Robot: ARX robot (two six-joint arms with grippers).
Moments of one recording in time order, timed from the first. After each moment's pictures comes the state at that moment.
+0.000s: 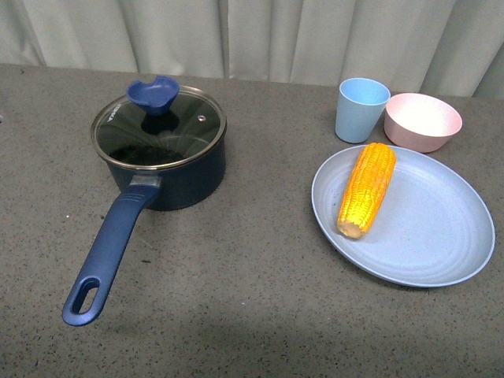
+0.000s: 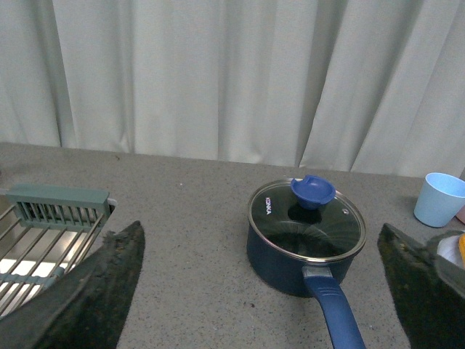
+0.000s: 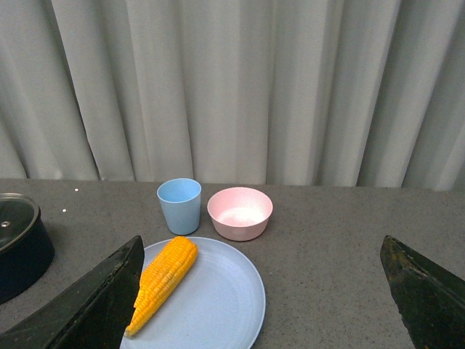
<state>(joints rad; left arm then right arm) 0.00 0.01 0.02 0.00 0.00 -0.01 0.00 0.00 0.01 0.00 0.00 0.00</state>
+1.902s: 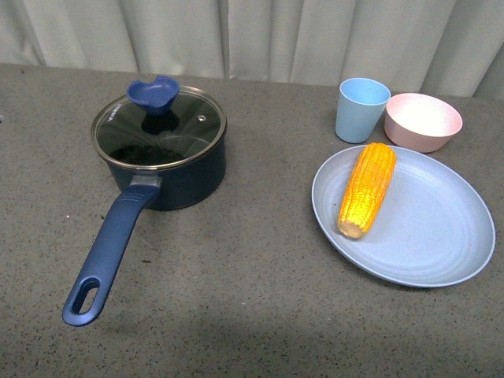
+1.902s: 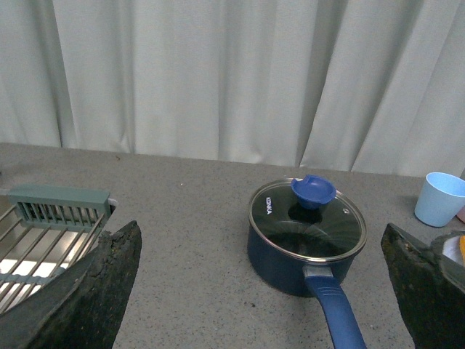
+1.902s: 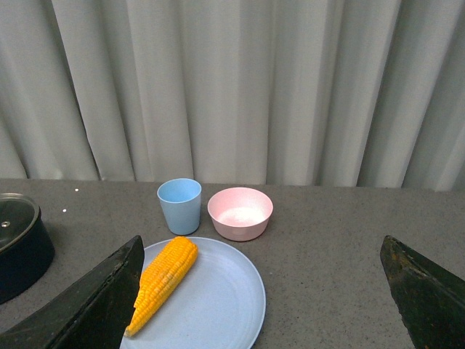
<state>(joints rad) 0.00 0.01 0.02 0.00 0.00 0.00 0.00 0.00 0.01 0.00 0.00 0.00</state>
